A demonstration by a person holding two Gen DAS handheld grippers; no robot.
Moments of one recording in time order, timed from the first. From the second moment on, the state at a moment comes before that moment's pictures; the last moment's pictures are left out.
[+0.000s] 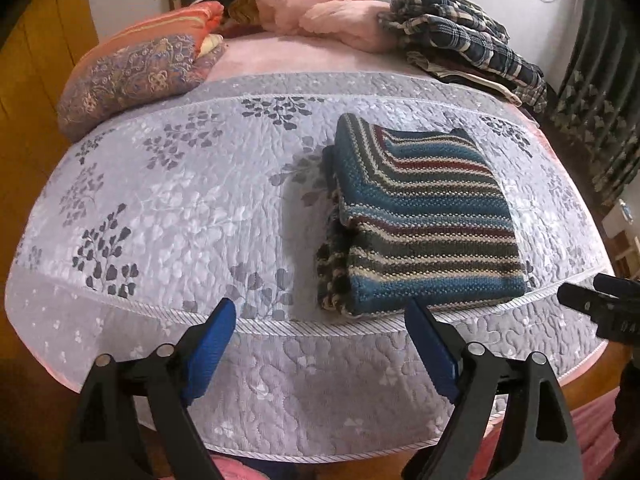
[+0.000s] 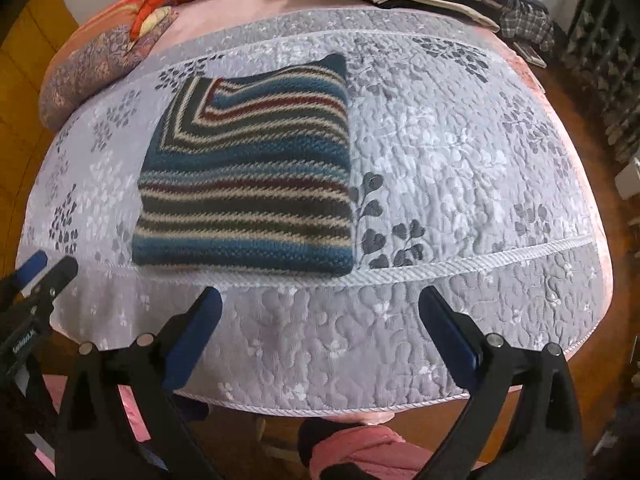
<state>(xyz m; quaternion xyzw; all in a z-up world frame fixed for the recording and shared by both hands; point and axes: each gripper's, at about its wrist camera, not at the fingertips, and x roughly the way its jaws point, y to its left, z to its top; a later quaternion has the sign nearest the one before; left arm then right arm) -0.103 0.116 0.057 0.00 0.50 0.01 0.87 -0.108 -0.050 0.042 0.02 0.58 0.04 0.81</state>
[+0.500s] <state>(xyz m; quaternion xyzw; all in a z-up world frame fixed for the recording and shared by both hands) -0.104 0.102 0.054 0.02 0.51 0.02 0.86 -0.107 -0.043 0.042 0.02 0.58 0.05 0.81</state>
